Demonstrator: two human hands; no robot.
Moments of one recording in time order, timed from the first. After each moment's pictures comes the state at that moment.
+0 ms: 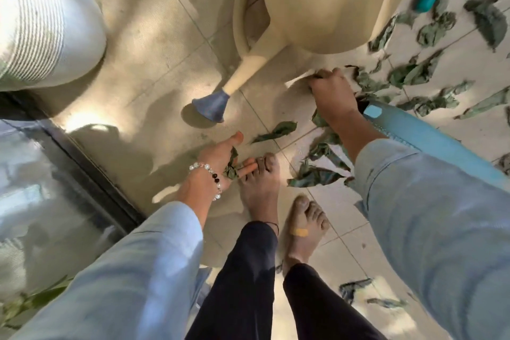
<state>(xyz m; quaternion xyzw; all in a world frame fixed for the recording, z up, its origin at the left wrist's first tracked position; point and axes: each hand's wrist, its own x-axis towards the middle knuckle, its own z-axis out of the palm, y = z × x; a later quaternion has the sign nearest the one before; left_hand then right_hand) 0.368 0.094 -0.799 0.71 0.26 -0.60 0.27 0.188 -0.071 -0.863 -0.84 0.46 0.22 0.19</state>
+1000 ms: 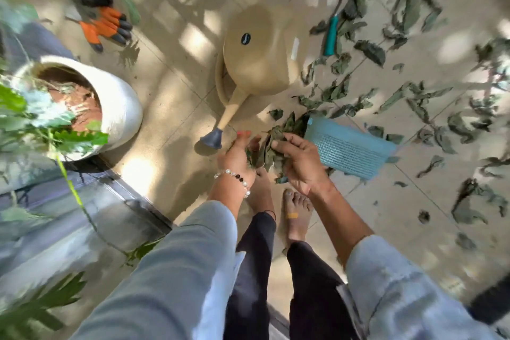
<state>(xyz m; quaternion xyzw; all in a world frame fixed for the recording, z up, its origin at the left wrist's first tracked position) 0.299 0.021 -0.618 0.70 0.21 -0.58 0.37 0.175 -0.001 -0.575 0.00 0.53 -0.31 0.79</state>
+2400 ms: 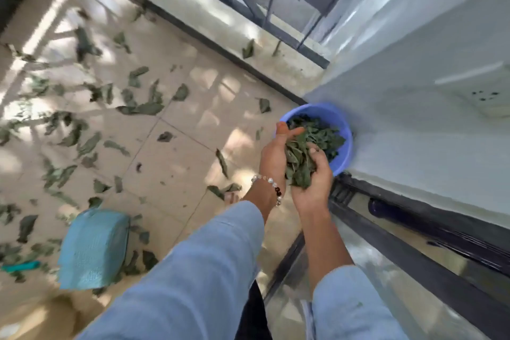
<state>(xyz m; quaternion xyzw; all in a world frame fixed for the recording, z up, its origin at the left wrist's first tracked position) -0.242 0.518 -0.474 0.39 -0.43 -0.74 -0.35 -0.205 0.577 -0.483 0.51 0.32 -0.80 -0.03</state>
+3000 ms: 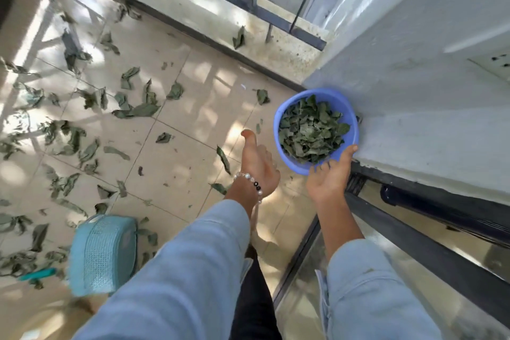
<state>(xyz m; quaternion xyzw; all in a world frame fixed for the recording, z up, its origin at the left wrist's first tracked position) -0.242 0.496 -0.492 0.49 -0.35 -0.69 -0.40 -0.188 0.619 -0.539 0.62 0.28 -0.73 -0.03</state>
